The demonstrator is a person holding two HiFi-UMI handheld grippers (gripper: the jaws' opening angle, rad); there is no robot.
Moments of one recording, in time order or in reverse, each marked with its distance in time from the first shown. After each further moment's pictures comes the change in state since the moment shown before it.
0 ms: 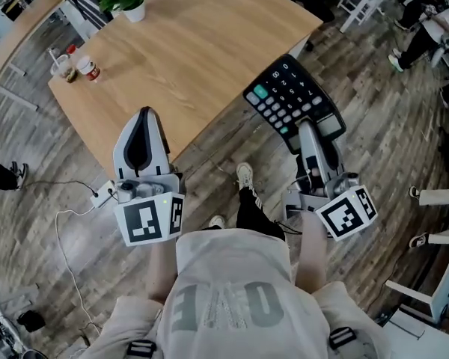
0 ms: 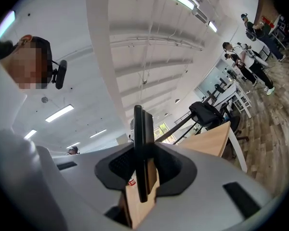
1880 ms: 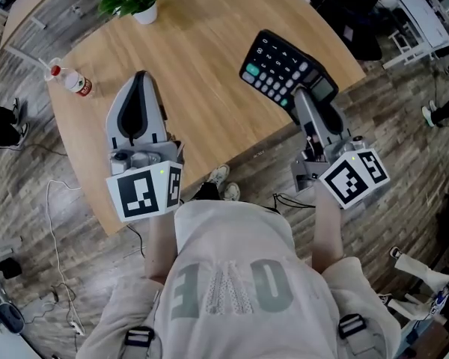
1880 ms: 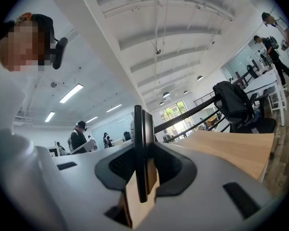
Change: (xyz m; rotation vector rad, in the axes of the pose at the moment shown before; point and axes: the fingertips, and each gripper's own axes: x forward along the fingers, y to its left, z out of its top) left arm 0.262 0.033 -0.051 0.088 0.021 0.253; right arm 0.306 -0.153 0.033 -0.125 0.355 0.233
